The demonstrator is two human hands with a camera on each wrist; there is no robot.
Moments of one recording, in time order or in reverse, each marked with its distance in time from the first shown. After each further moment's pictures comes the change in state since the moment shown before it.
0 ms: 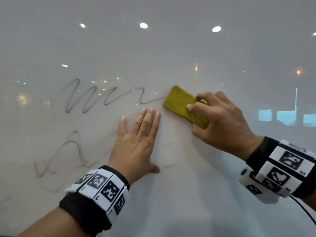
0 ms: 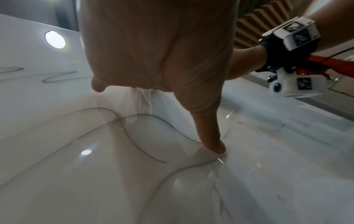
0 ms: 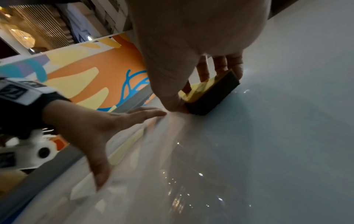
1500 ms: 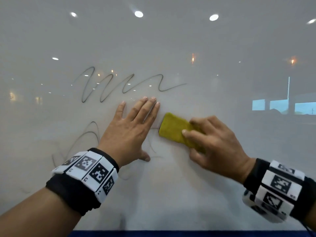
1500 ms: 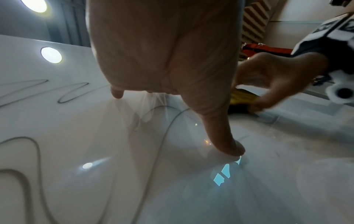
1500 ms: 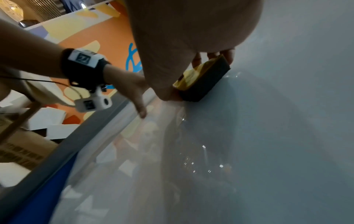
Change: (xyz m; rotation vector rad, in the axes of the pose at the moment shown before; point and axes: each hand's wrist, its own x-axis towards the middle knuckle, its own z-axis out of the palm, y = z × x) left_hand -0.014 -0.076 0.008 0.105 0.000 0.163; right_hand -0.046 -0.081 0.033 0.050 -0.068 -0.123
